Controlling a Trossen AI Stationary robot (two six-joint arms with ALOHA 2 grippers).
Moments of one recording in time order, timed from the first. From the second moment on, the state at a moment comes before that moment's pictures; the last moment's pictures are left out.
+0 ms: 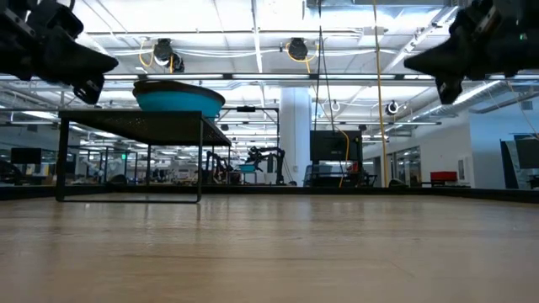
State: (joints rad) left arm 0.07 0.01 0.14 -0.20 0.13 -0.17; right arm 0.05 0.27 0.16 0.12 0.21 0.32
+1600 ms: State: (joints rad) left arm 0.07 0.01 0.10 -0.21 0.18 -0.16; right arm 0.05 0.02 0.05 -0.03 0.21 0.51
